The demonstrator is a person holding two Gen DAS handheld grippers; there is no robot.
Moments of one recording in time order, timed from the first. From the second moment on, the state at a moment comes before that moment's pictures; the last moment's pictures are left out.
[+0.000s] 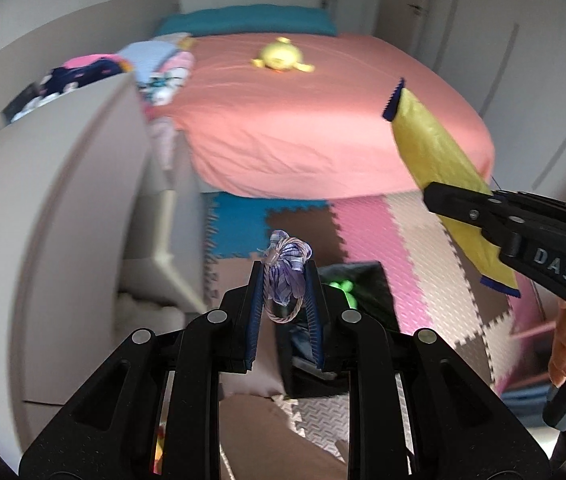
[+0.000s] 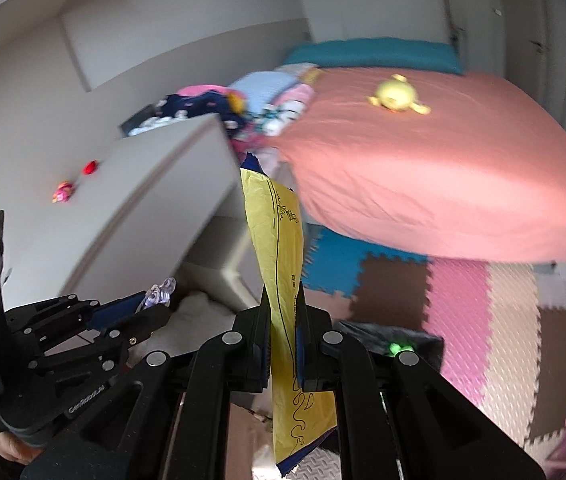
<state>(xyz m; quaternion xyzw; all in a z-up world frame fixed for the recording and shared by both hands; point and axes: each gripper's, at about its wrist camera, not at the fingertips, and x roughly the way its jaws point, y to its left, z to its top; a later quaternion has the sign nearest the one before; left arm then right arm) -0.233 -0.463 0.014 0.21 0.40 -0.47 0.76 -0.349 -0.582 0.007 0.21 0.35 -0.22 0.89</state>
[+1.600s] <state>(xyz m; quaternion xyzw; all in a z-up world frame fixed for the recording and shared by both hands) -0.090 -0.373 0.047 0.16 0.43 -0.35 0.82 -0.186 -0.524 0.048 0.15 0.35 -0.17 0.91</state>
